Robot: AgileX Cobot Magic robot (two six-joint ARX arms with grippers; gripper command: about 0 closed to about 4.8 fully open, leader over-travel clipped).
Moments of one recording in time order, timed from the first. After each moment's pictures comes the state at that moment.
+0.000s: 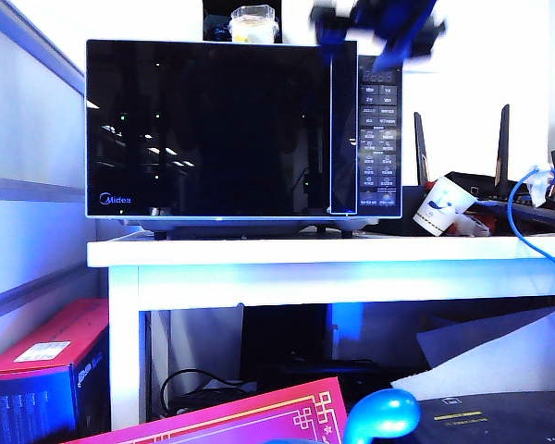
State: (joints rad) left arm -0.12 1.19 1.76 -0.56 0.53 0.03; right arm 0.41 1.66 1.45 0.12 0.13 -0.01
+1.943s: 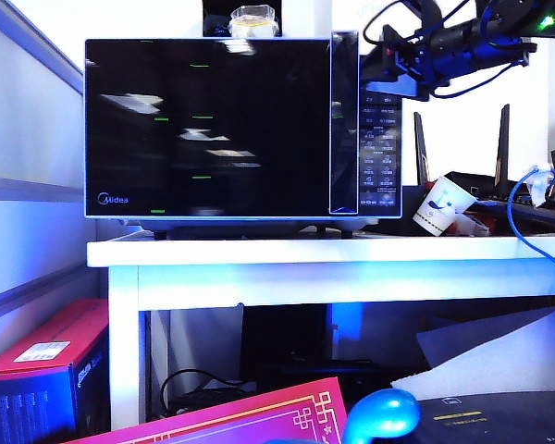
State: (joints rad) left arm -0.12 1.19 1.76 -0.56 0.53 0.03; right arm 0.12 1.85 1.45 0.41 -0.75 0.06
